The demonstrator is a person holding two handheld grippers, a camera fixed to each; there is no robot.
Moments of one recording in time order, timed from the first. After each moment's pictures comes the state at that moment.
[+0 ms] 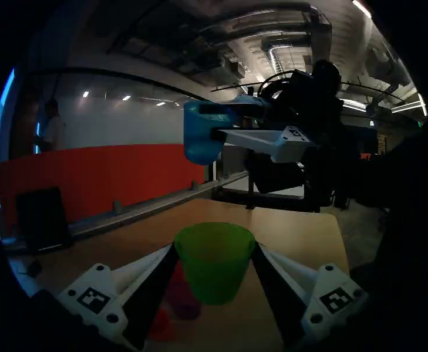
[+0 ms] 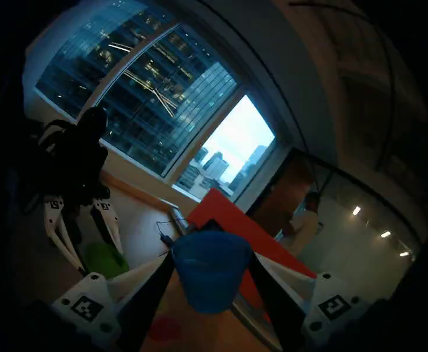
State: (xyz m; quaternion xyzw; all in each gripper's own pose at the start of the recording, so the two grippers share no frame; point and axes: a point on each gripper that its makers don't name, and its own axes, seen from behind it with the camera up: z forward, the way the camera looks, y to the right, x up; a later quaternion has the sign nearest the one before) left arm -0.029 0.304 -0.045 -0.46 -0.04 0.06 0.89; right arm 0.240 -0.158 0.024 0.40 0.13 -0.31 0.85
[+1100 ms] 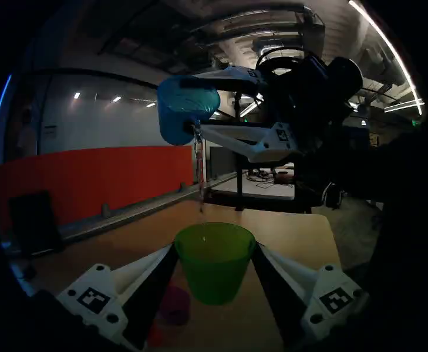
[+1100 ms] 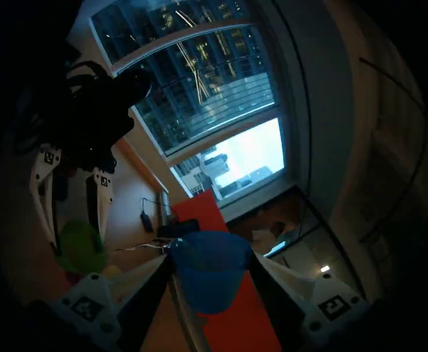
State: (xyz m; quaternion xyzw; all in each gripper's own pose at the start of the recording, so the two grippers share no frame) left arm -0.026 0.331 -0.055 -0.48 -0.03 0.06 0.87; right arm 0.269 -0.167 0.031 0.35 0.21 -0.49 0.77
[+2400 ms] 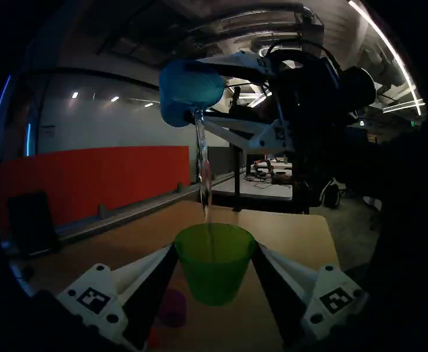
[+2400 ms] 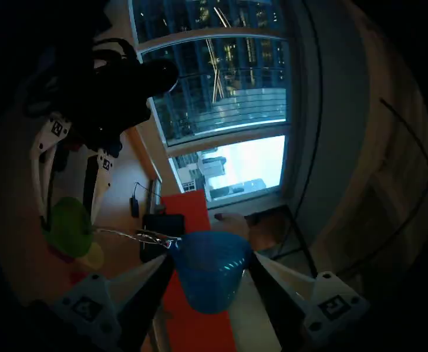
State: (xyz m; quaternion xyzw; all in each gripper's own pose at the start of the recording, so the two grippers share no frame) left arm -0.026 0.337 -0.056 -0.49 -0.03 0.06 0.87; right arm 0.288 -0.162 0.029 0.31 0.26 -0.58 0.71
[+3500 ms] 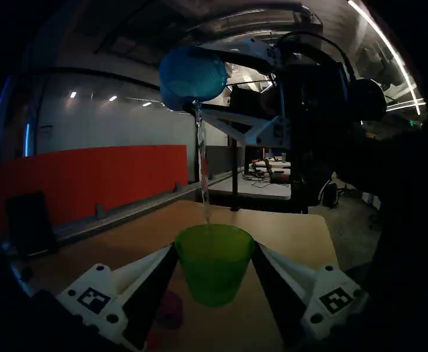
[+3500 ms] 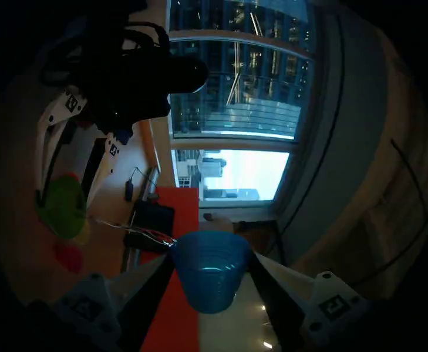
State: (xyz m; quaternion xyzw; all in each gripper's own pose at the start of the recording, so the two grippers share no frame) left arm -0.026 0.347 -0.058 -0.49 -0.03 0.06 0.87; right arm 0.300 -0.170 0.022 0.27 0.29 -0.65 0.65
